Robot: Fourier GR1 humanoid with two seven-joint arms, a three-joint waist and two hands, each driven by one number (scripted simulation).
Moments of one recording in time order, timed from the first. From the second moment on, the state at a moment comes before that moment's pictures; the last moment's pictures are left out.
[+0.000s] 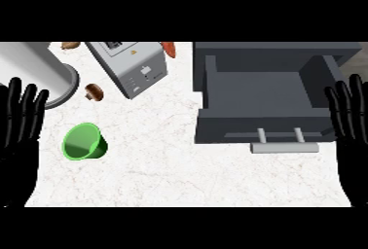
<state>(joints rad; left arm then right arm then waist) 0.01 0.07 0.05 -2.10 0.02 -0.02 -0.02 -0.01 -0.10 0.01 -2.10 0.00 -0.02 0.00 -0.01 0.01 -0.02</state>
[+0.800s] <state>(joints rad) -0.05 0.14 0.18 -1.90 0.33 -0.20 -0.01 -0.04 -0.08 0.04 -2.07 -0.09 0.05 0.09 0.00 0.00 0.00</state>
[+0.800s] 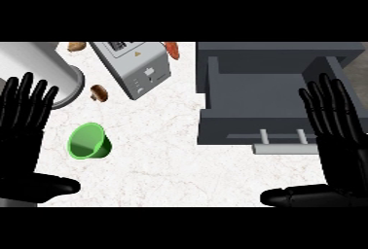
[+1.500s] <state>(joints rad) -0.08 0.13 0.17 -1.86 0.31 -0.17 0.02 -0.09 -0.06 0.01 -2.02 -0.09 0.06 0.09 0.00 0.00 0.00</state>
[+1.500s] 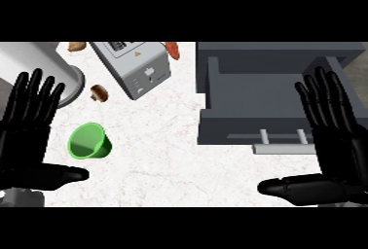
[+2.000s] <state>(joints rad) -0.04 0.12 0.18 -1.77 0.28 -0.18 -0.03 -0.07 -0.06 0.01 -2.03 -0.09 0.08 0.08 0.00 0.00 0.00</state>
